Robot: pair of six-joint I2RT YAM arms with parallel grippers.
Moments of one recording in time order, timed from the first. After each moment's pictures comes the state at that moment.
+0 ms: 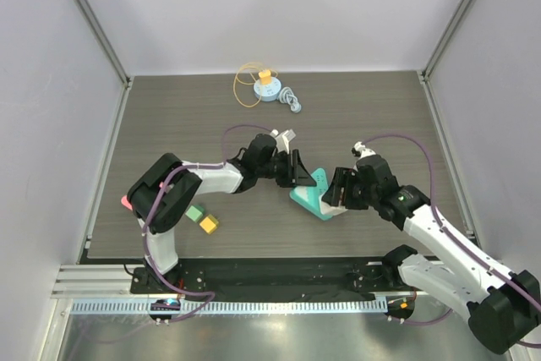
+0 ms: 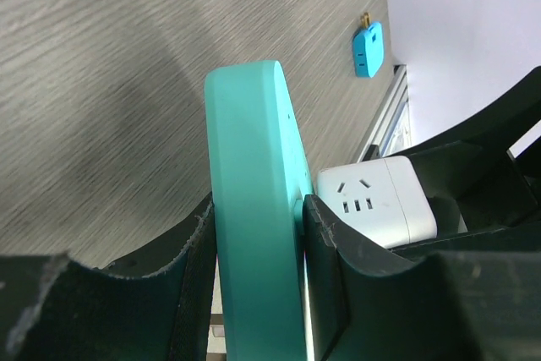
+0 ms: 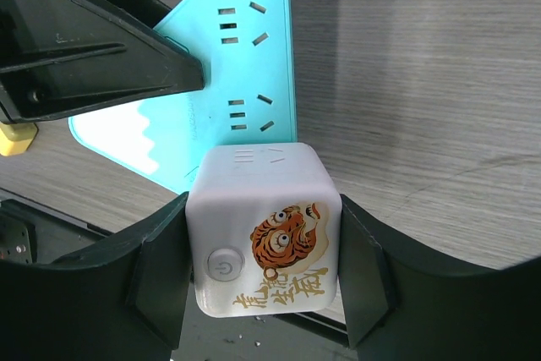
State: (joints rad) left arm -0.74 1.86 0.96 0.38 0.54 -0.86; right arm 0.49 0.87 0.62 -0.55 -0.07 0.58
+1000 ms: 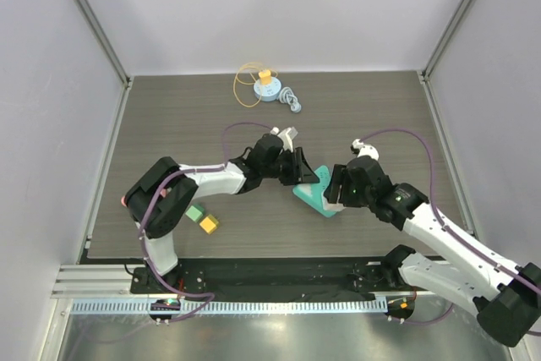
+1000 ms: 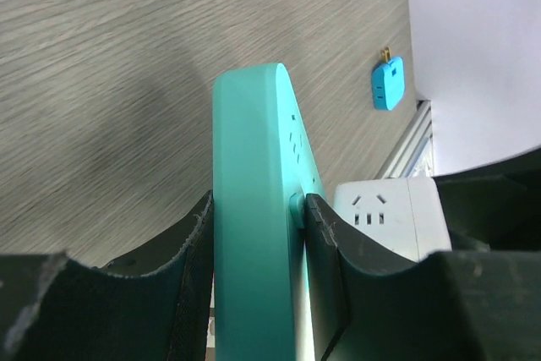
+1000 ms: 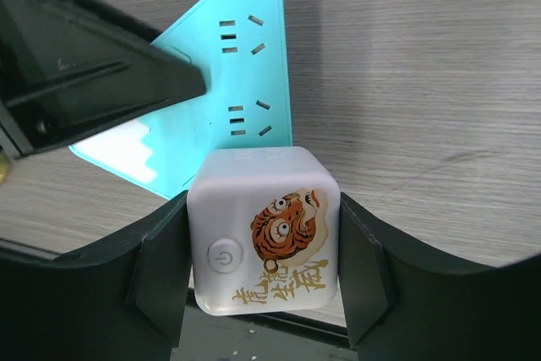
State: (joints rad) left arm -0.80 1.82 1.00 0.28 0.36 -0.87; right arm 0.65 0.88 0.69 -0.62 0.22 0.64
